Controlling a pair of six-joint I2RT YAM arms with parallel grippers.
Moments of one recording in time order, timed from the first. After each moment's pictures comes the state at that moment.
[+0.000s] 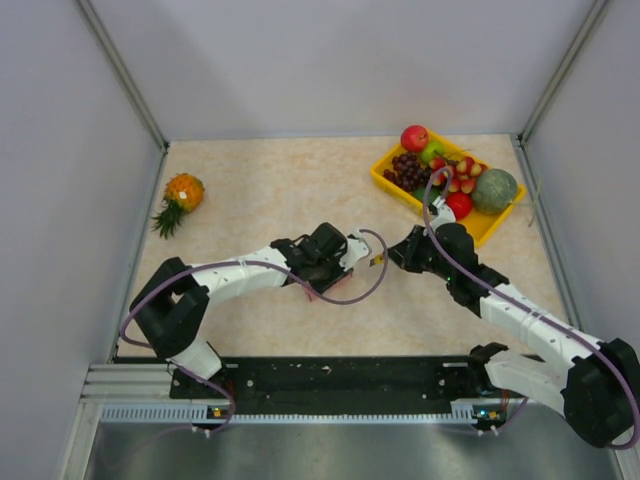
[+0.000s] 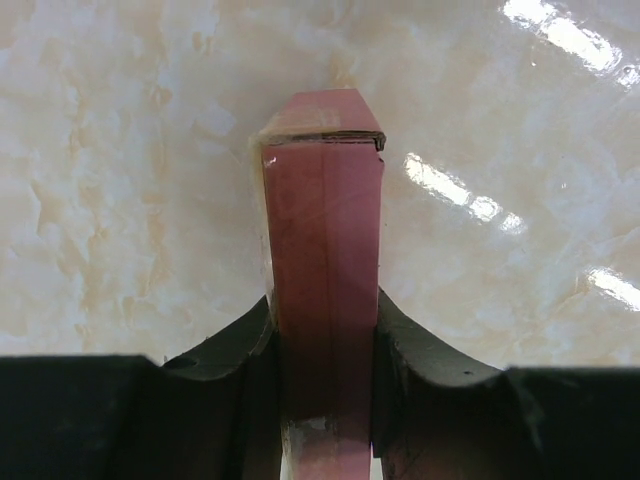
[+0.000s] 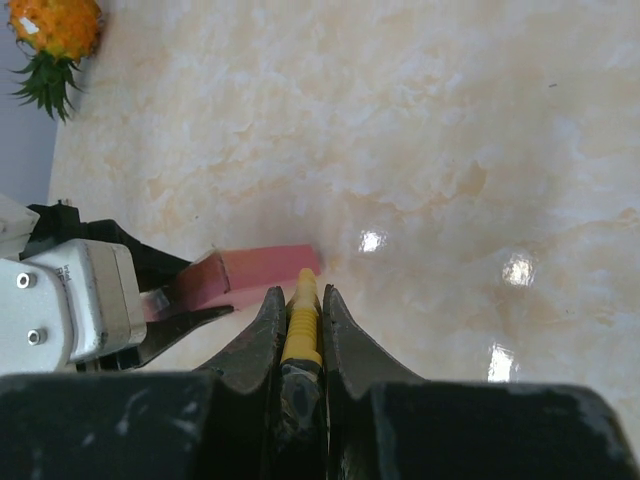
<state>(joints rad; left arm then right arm) -0.86 1.60 1.01 -0.43 0.01 0.19 0.49 1.01 0.54 0.01 -0.11 0.67</state>
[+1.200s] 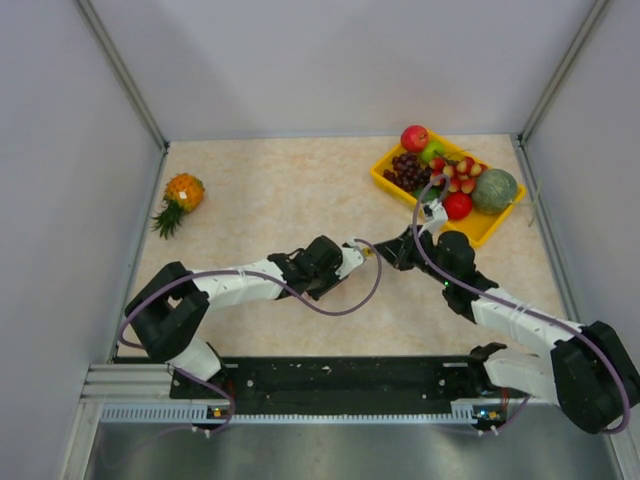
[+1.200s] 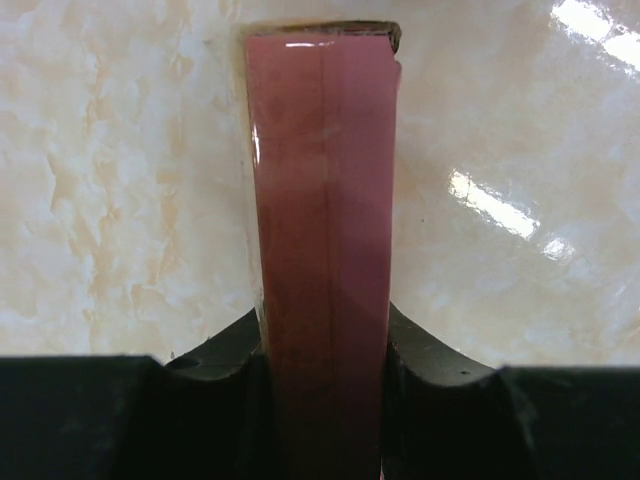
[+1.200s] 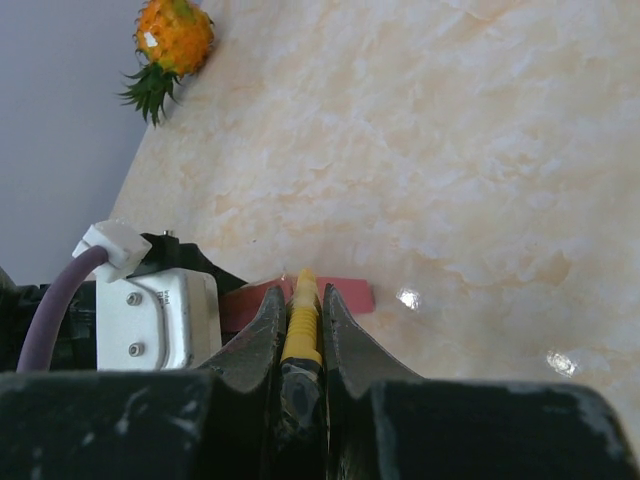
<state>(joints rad) -0.89 1.58 0.87 -0.26 -0.09 0.19 0.49 1.08 0.42 0.44 -0.23 0.64</state>
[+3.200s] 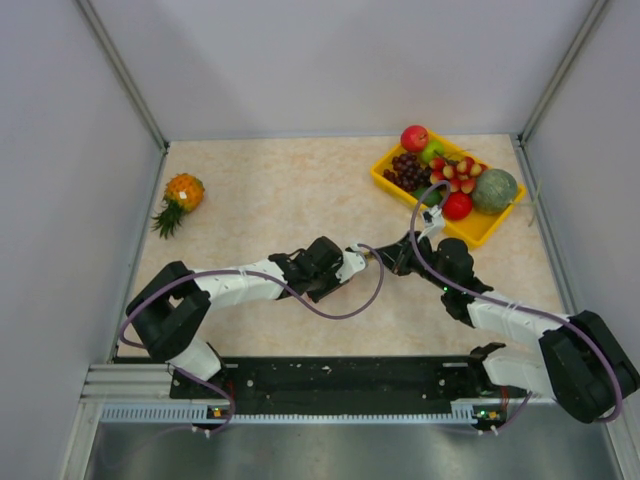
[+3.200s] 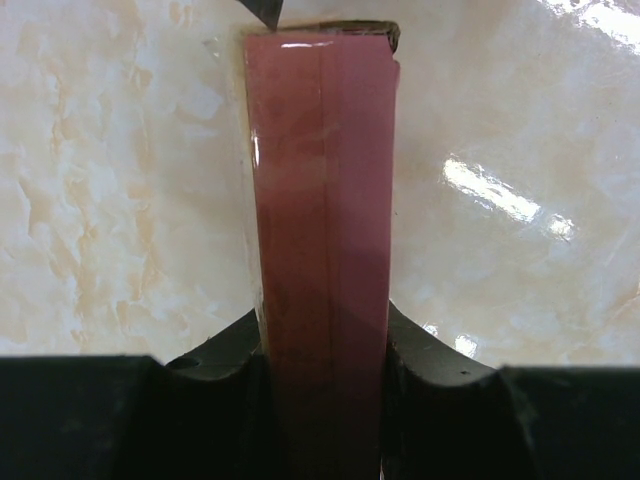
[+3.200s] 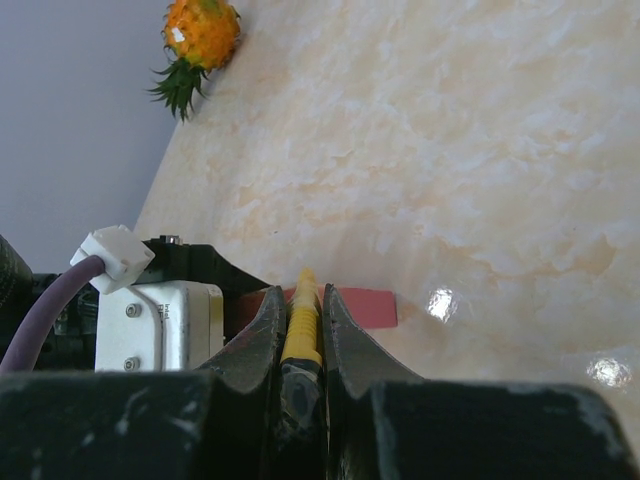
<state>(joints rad) -0.89 1.57 0.86 -0.27 -0.04 0.26 0.49 1.15 0.33 0.63 -0.28 0.71</state>
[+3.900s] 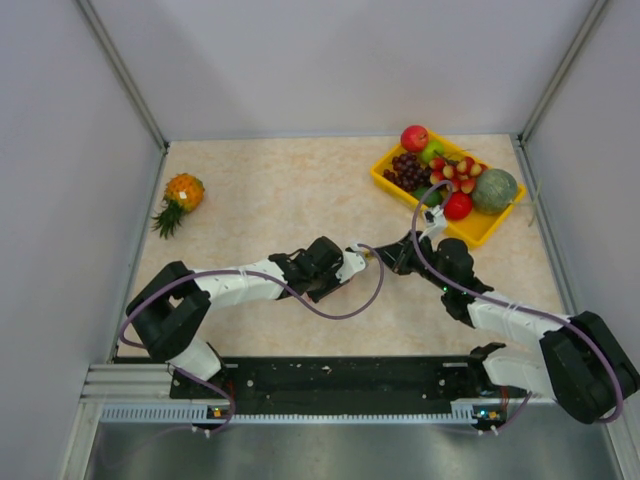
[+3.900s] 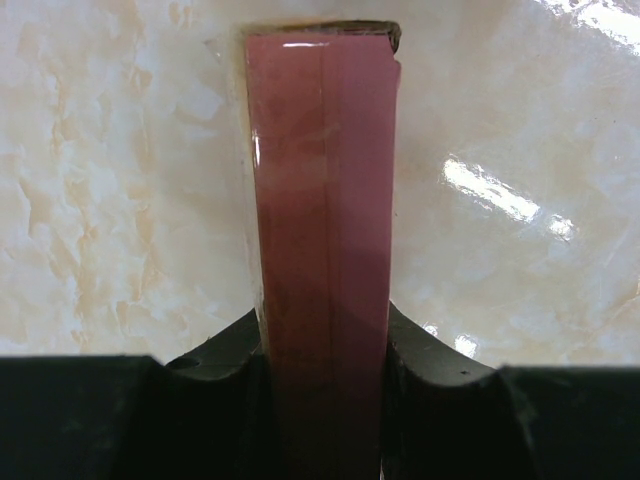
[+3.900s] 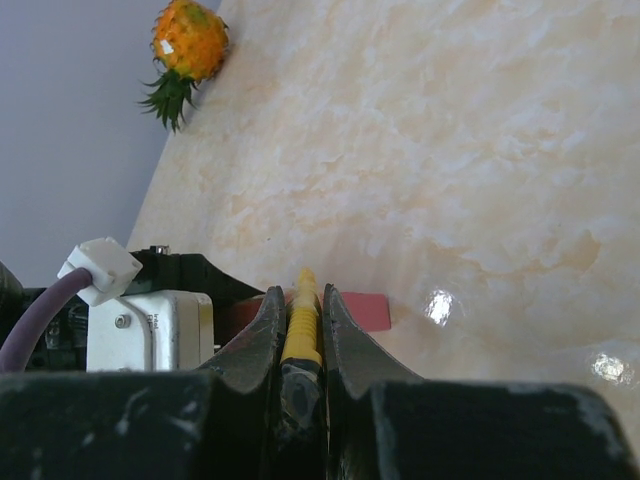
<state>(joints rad) -0.89 1.57 0.86 -0.27 -0.04 0.26 0.49 1.14 0.33 0.62 -0.24 0.73</state>
